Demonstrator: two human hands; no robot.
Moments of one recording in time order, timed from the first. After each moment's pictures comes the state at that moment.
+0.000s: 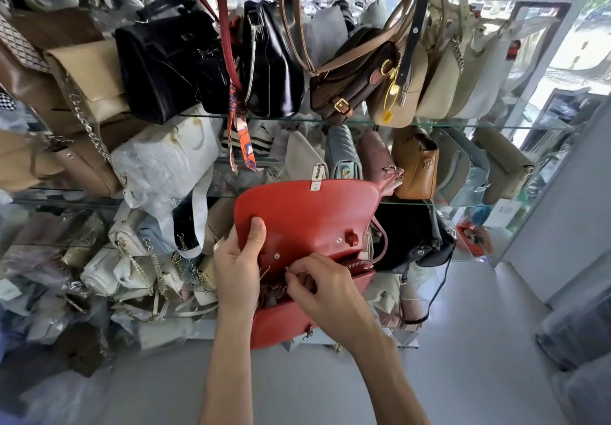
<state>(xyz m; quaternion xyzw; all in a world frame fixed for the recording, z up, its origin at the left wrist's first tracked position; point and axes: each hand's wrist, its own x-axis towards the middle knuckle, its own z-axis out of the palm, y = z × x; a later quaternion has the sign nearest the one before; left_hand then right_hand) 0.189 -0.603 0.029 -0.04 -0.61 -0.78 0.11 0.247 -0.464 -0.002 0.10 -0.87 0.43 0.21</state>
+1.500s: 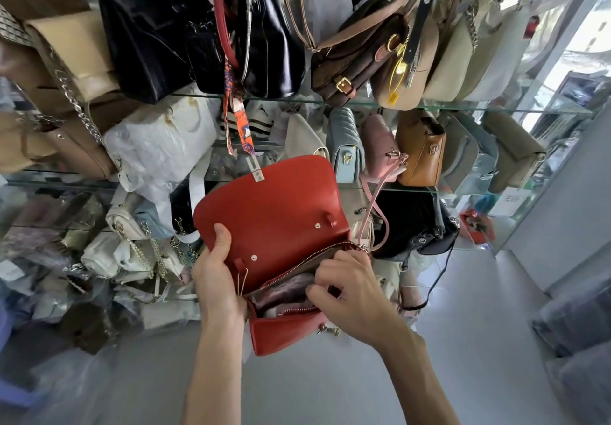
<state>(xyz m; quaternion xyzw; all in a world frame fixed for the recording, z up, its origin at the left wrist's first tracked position) 0.203 -0.608 0.023 0.19 -0.45 -0.87 0.04 0.263 -0.433 -0.006 0.09 -0.93 0.32 0.18</state>
